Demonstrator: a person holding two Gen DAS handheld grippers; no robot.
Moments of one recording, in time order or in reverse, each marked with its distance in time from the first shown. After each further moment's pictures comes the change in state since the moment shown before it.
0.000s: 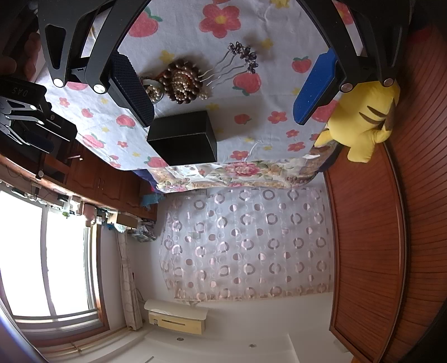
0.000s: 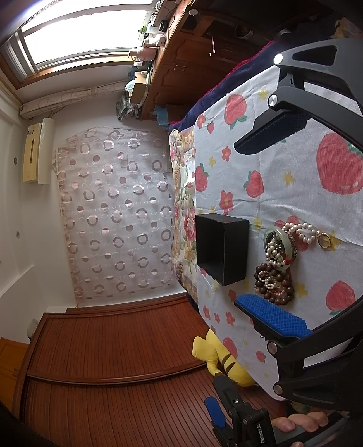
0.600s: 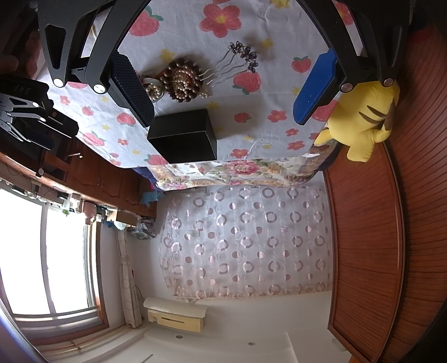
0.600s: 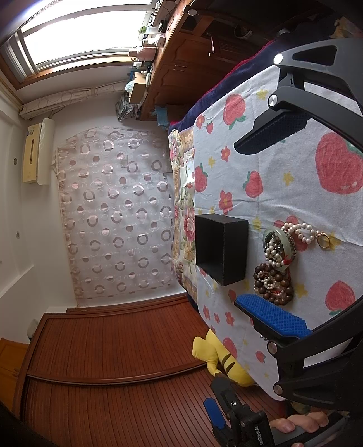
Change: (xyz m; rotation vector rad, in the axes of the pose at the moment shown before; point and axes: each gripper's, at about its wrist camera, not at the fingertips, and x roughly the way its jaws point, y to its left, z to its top) left arm -0.001 0.008 0.016 -0.003 -0.010 0.000; right arm 0.000 0.000 -0.001 0.001 -0.003 0.001
